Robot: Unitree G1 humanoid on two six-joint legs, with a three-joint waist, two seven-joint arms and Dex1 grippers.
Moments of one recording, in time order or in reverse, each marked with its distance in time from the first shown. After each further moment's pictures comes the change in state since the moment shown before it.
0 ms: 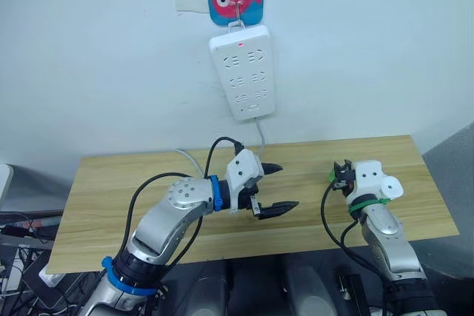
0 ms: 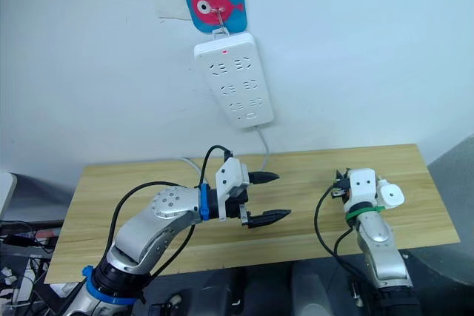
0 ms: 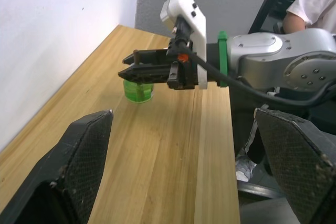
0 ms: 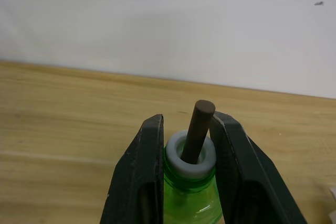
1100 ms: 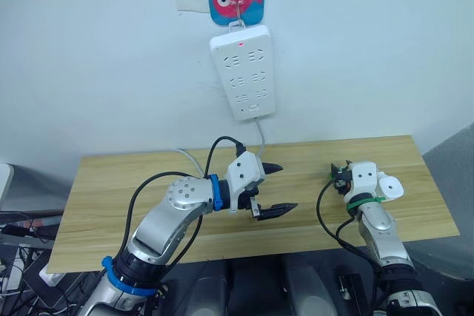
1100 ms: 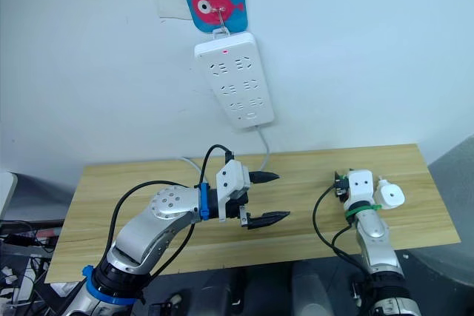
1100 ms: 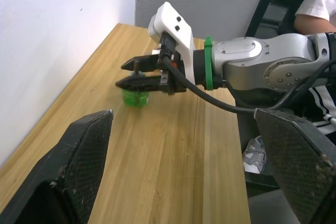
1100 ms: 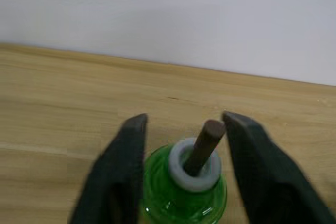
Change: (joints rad) left arm -0.001 0.009 -0.010 0.002 0.052 -0.036 -0.027; right arm -0.102 0.029 -0.054 0.314 -0.053 -0.189 0.062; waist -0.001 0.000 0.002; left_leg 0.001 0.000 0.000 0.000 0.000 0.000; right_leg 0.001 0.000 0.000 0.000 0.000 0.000
